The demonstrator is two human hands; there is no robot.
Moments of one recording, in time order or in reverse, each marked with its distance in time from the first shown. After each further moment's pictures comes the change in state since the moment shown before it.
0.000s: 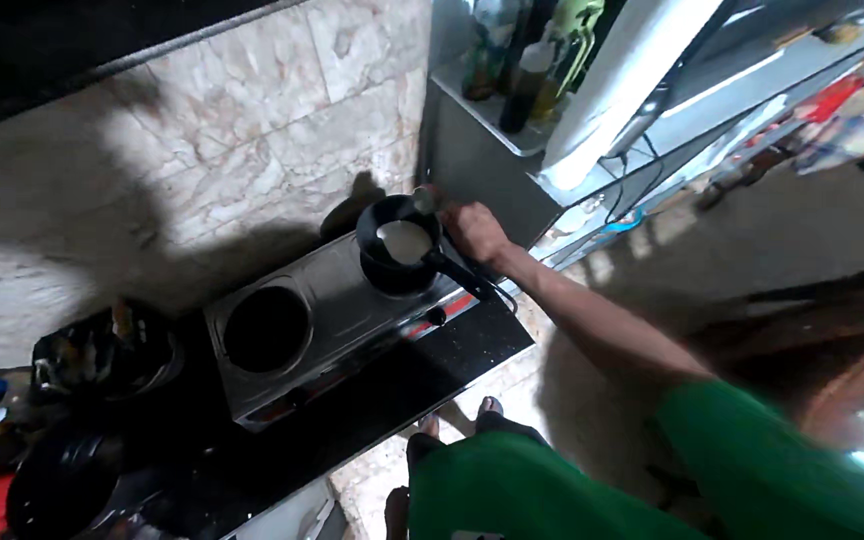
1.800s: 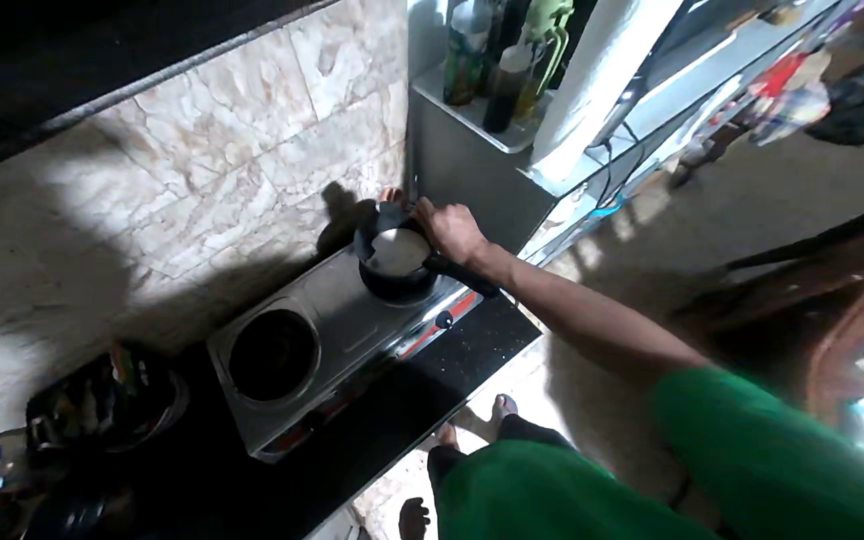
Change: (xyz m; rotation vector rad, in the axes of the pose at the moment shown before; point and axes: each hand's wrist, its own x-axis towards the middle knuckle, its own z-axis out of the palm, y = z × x) left_hand 0.020 -0.023 -0.037 -0.476 -0.004 -0.095; right_hand 0.018 -0.035 0.027 -0.166 0.239 -0.159
